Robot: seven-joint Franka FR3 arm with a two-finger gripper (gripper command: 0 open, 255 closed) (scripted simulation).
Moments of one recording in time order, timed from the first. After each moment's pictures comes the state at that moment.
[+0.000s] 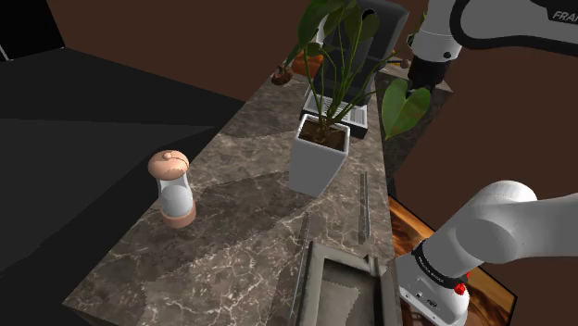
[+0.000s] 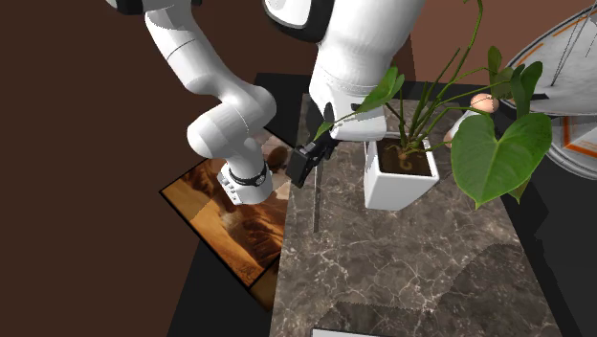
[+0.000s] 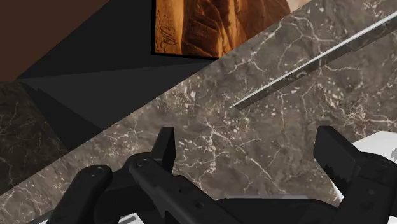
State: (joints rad) arm -0.02 -0.77 0.05 -2.40 -0.12 1.51 -0.08
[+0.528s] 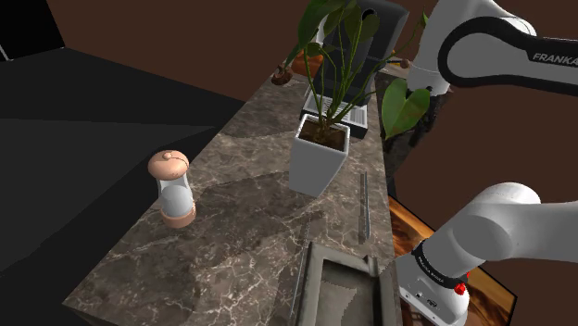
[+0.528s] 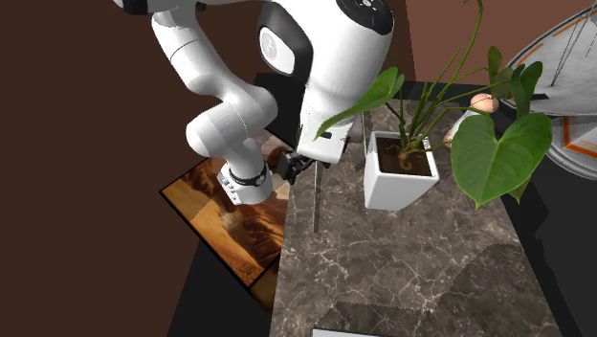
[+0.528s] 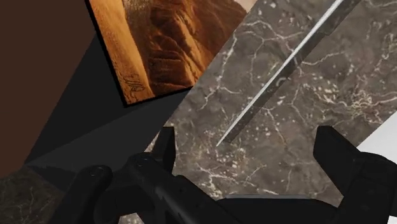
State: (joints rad) arm -0.10 -0.87 0.11 -2.61 0.02 1.60 0.25
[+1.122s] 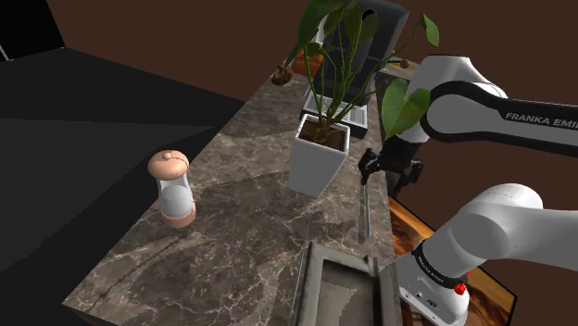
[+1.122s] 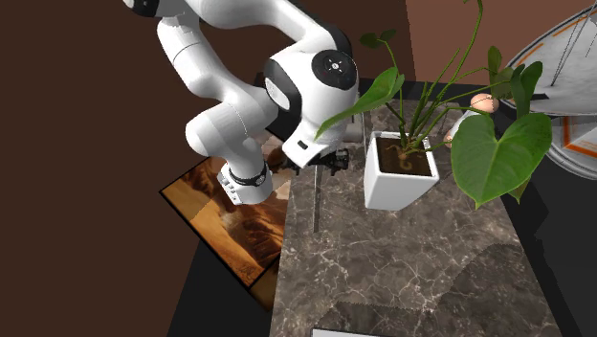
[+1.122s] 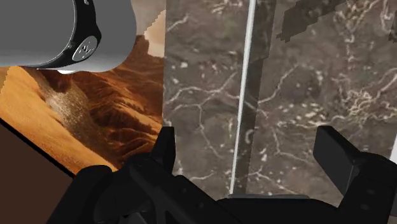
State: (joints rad) arm -0.14 -1.00 0.29 -2.91 0.34 1.79 0.76
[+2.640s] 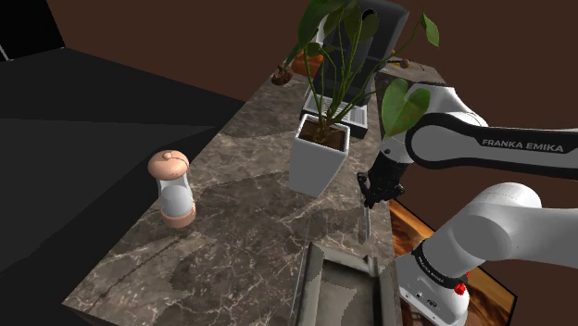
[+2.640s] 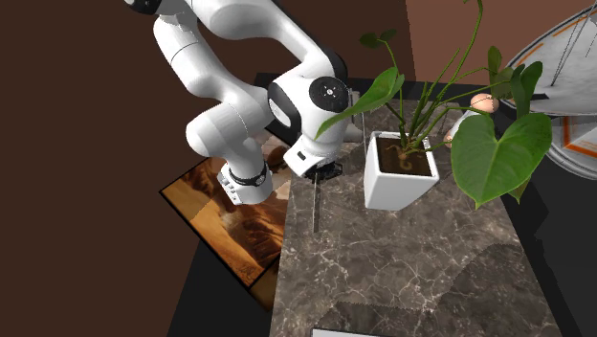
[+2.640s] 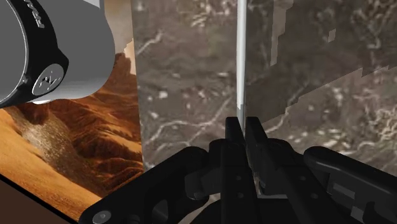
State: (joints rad) arm -0.10 -0.97 0.37 -3.03 0.46 1.95 0.83
